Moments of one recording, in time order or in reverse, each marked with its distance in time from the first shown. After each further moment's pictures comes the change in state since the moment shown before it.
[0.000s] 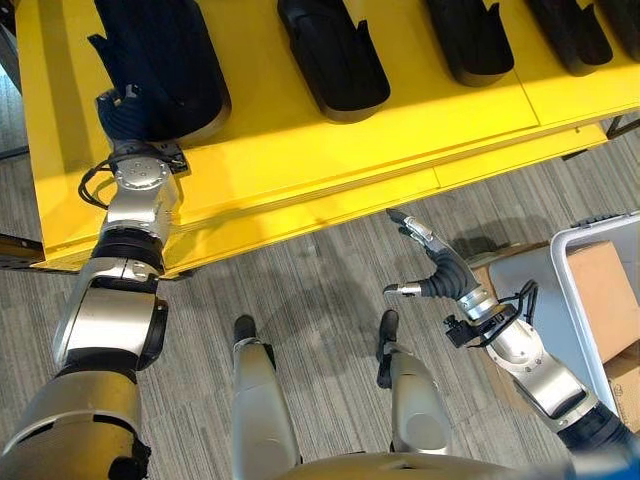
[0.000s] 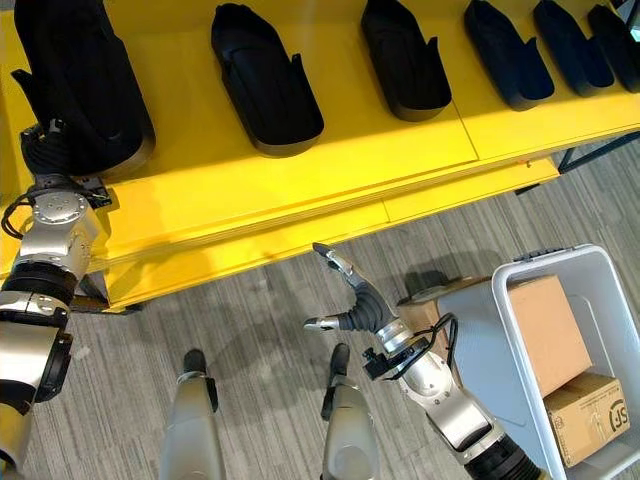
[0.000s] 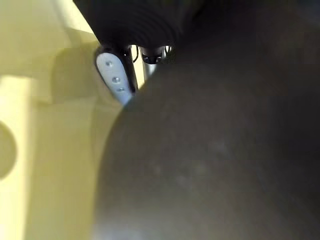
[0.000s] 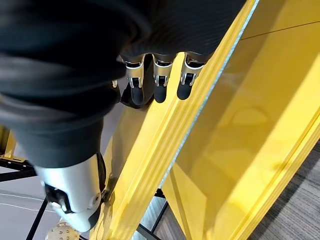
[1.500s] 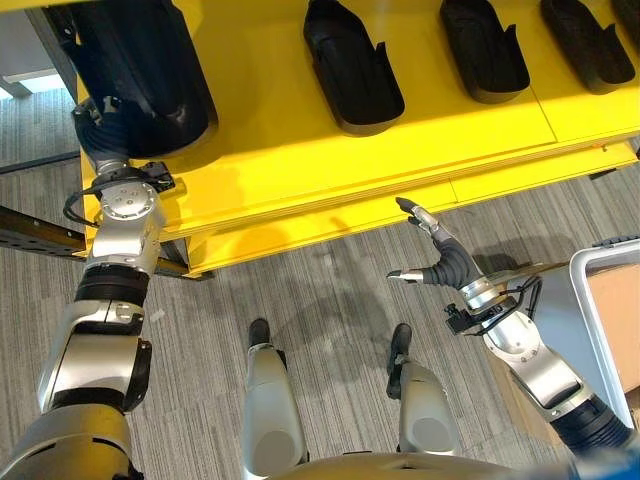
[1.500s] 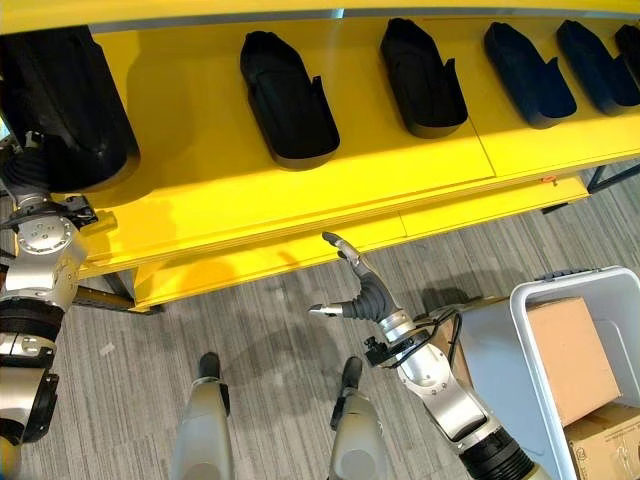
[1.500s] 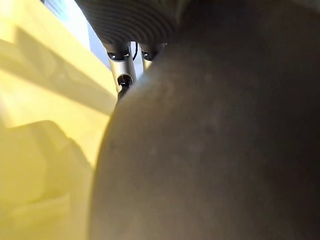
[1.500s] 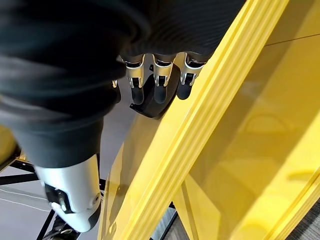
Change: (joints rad) left arm 0.201 0.023 0.067 -0.254 0.008 -0.043 0.081; right arm -0.040 0.038 -0.039 0.041 -0.052 0.021 -0.037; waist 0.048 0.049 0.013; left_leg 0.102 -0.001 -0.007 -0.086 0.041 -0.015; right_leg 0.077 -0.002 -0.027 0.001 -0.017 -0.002
